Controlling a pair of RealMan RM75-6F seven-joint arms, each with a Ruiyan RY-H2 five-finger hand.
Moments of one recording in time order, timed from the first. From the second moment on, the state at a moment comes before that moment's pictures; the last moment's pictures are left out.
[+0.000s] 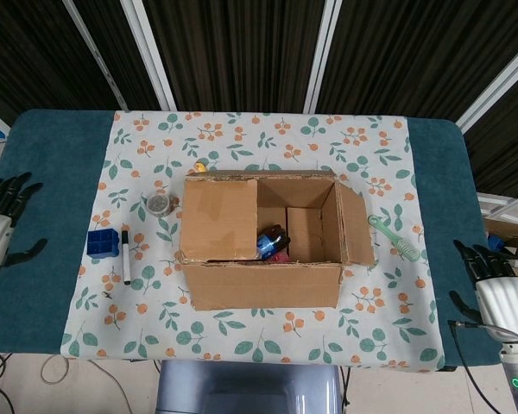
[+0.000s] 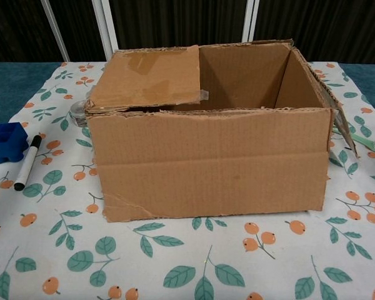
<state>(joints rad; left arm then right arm) -0.32 -0.96 -0.17 -1.57 1.50 1.28 -0.13 0.18 -1.20 -0.04 -1.35 -1.54 1.65 0.03</state>
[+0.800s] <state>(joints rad) -0.88 -0.69 -0.25 -1.73 1.68 0.68 -0.61 0.13 -1.20 0.05 -1.35 -1.47 1.61 -0.02</state>
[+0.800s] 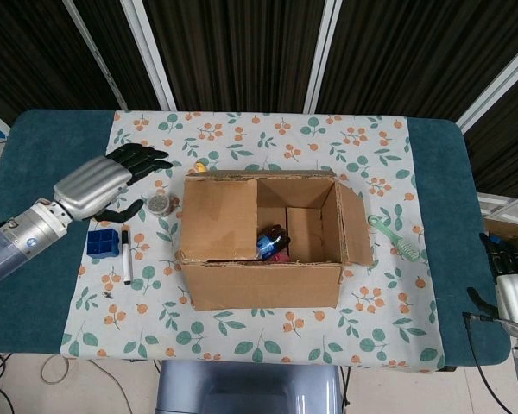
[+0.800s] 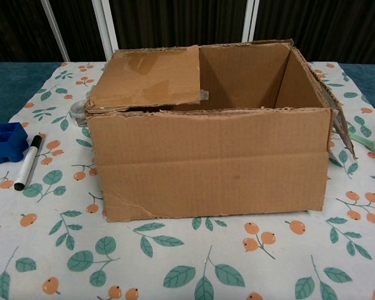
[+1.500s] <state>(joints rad) -1.27 -0.90 -0.12 -1.56 1.87 0.49 -0.90 0.10 -1.21 0.10 -1.34 -1.42 1.60 -0.09</state>
